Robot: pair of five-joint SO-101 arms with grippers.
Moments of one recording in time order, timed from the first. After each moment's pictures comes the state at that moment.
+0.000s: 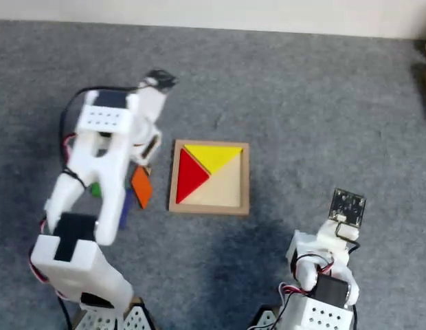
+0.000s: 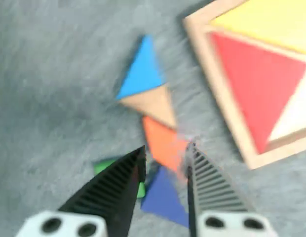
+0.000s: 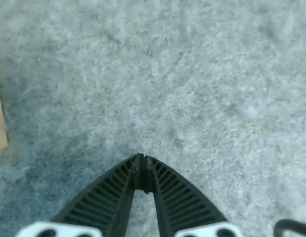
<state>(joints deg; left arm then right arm) 2.0 9.0 2.1 80.6 -18.5 11.9 -104.1 96.0 71.0 1.3</state>
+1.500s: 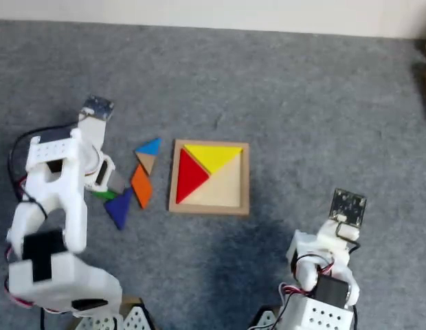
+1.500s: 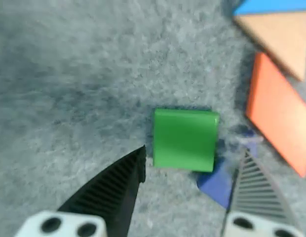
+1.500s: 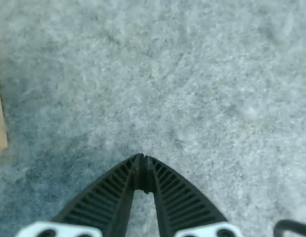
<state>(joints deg) -20.4 5.8 26.2 61.7 -24.0 11.9 -104.1 96.0 70.8 1.3</state>
